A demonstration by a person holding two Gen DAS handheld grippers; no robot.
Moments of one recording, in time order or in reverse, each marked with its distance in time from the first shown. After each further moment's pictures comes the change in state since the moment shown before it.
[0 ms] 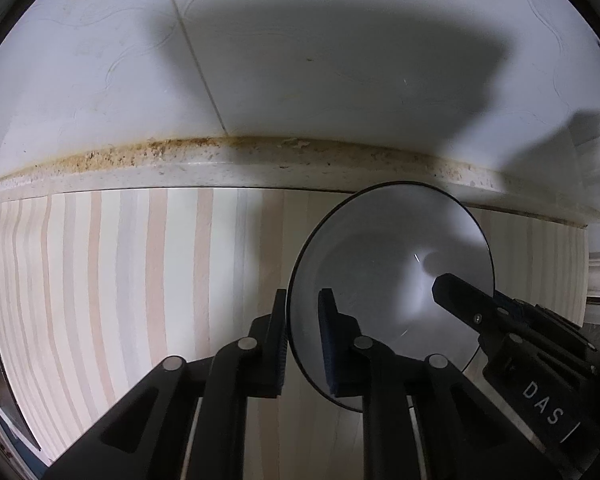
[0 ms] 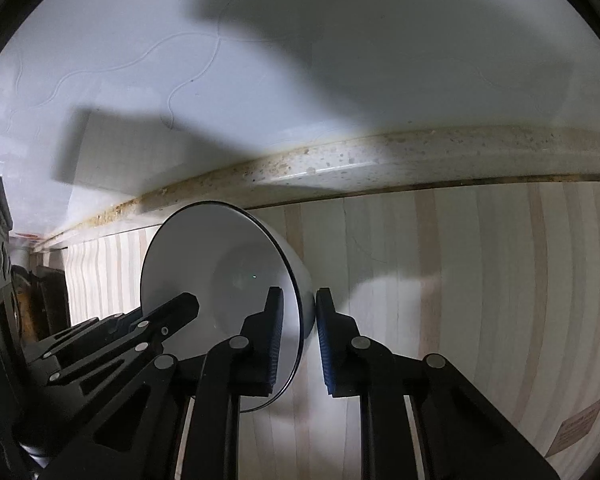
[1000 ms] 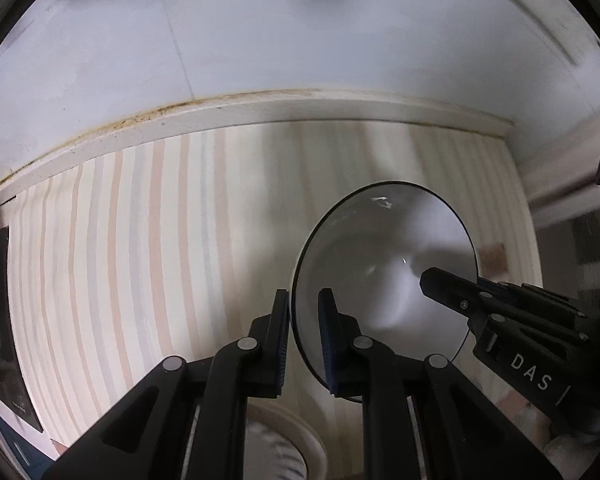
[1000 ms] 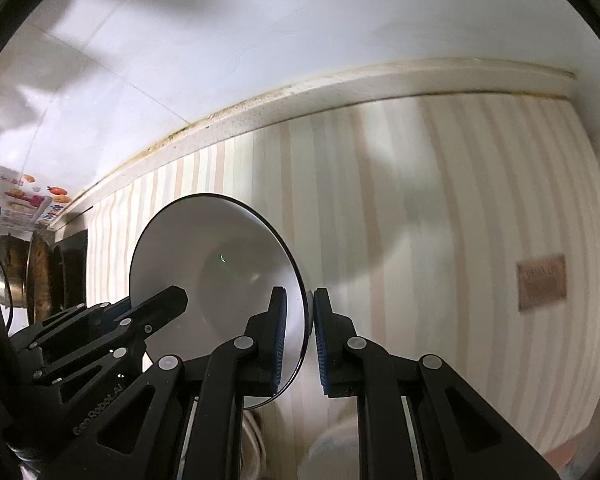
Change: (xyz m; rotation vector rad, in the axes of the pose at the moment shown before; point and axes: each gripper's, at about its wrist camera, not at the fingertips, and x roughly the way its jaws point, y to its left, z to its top) left arm -0.111 -0.041 -0.140 0.185 -0.099 -0.076; right arm -0.116 -0.003 -0.148 0.009 -0.071 -0.020
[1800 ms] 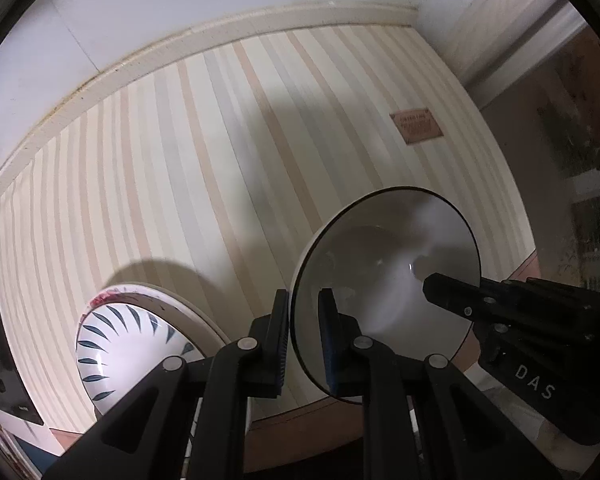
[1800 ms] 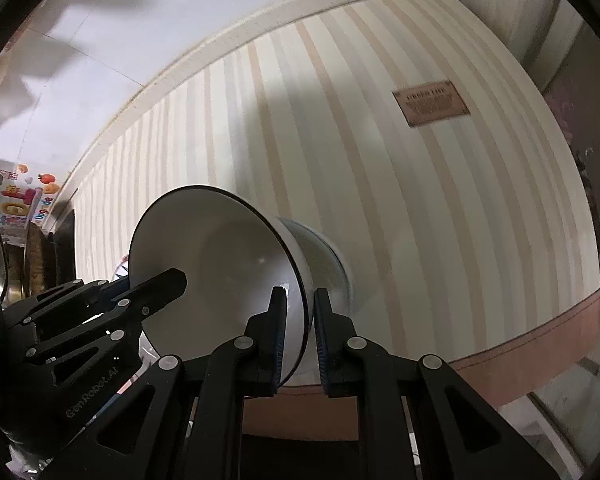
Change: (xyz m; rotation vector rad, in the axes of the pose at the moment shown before) left arm 0.012 -0.096 -0.111 0.223 0.112 -0.017; right arm -0.048 -0.091 -0.151 0.154 0.036 -0.025
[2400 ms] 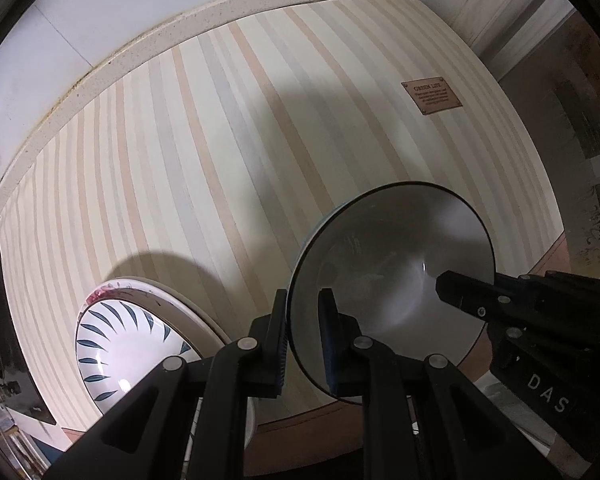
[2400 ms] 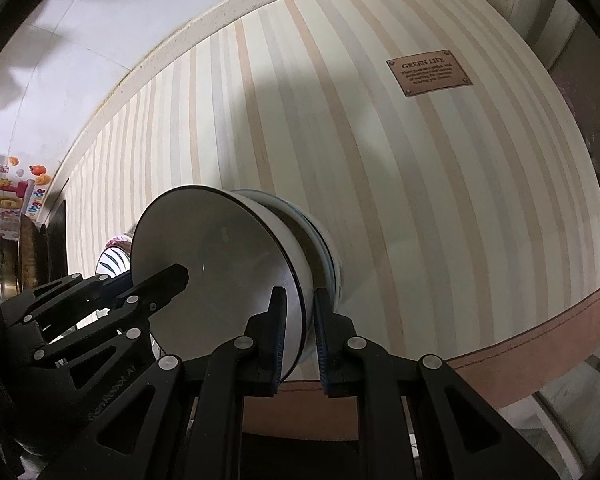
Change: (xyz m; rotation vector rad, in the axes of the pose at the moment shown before) left arm 0.024 -0.009 -0.005 0.033 0.039 0.079; right arm 0.025 -0.009 0.007 -0.014 0.046 -0.008
